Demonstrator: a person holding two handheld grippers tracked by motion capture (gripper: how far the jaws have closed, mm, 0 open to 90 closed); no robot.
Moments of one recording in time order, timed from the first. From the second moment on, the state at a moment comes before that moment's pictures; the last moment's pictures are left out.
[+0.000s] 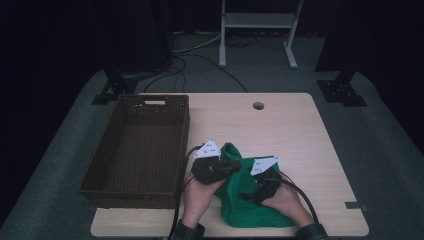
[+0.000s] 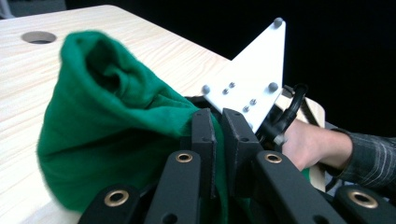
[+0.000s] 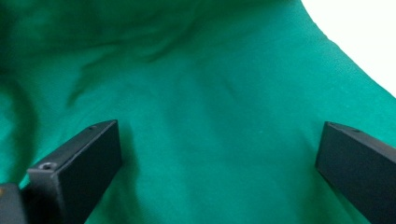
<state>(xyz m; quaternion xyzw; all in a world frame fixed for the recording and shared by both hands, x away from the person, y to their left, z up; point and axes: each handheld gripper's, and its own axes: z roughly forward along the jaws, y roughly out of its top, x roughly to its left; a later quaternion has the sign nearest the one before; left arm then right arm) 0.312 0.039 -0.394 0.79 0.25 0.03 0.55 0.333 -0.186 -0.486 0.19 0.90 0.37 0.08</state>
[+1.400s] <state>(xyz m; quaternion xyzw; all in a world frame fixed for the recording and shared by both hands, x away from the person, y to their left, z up) 0.345 -0.058 -0.473 0.81 0.27 -0.06 0.53 0.312 -0.278 -0.485 0.21 0.89 0.41 0.08</state>
